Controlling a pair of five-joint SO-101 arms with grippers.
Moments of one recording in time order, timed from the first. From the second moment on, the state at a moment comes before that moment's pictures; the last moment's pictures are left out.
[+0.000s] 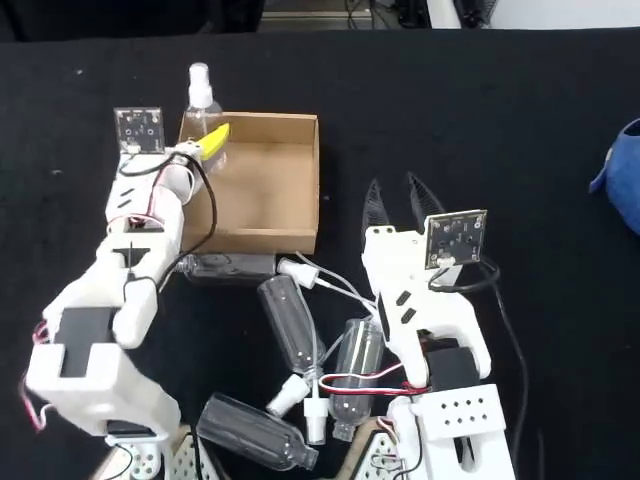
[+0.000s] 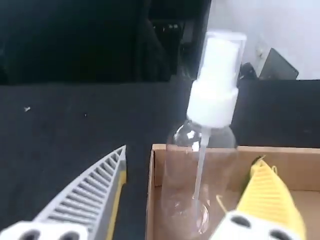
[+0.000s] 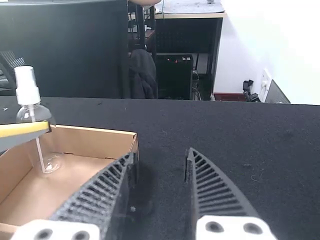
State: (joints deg) left arm -7.4 5.2 44.9 -32.0 -2.7; right arm -7.8 -79.0 84.1 15.1 -3.3
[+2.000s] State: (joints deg) left arm -19.7 4.8 36.0 11.8 -0.5; right arm -8.4 -79.1 85.8 15.1 -3.3
